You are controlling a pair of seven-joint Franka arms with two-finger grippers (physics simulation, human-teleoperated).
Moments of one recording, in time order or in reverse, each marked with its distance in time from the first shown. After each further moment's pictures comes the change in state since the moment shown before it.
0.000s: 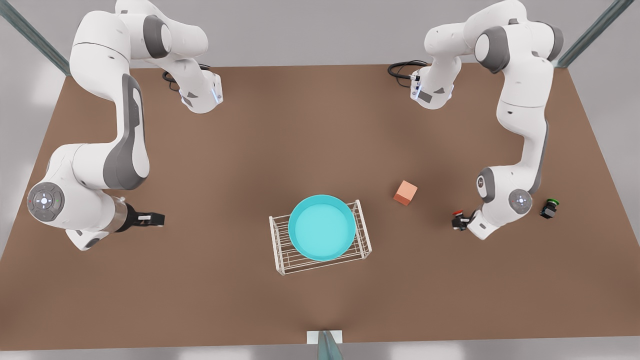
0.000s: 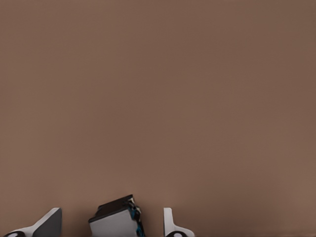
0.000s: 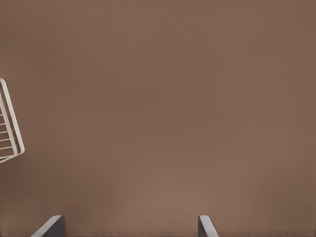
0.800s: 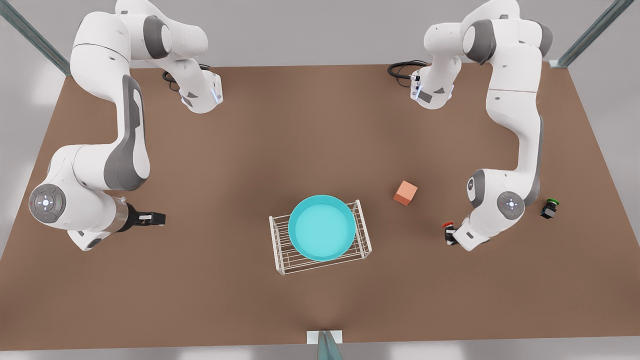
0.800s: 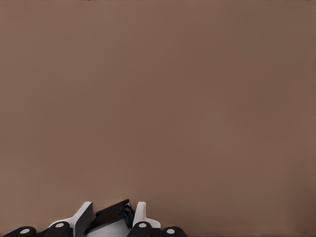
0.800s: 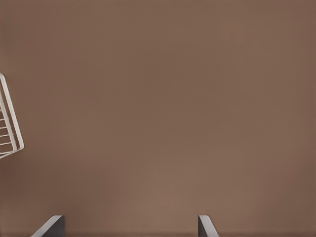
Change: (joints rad) left arm -0.150 -0.037 -0.009 0.260 0.023 -0.188 -0.062; right arm 0.000 0.004 0.001 0.000 0.001 -0.008 -0.010
